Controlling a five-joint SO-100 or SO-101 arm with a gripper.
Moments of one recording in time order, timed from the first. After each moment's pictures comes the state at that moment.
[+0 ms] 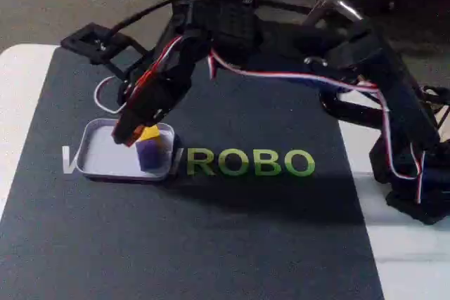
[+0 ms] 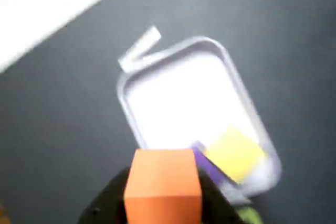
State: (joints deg) arm 14.9 41.1 31.6 73.6 -70.0
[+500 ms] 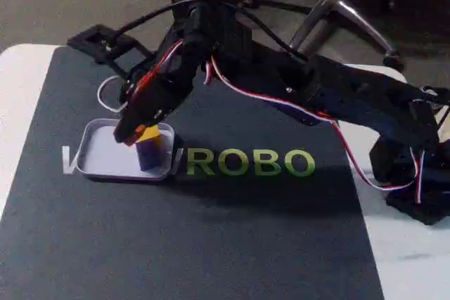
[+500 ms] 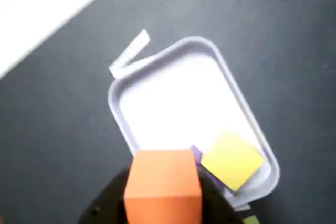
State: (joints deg) arm 16.1 19.1 -8.9 90.6 -69.1
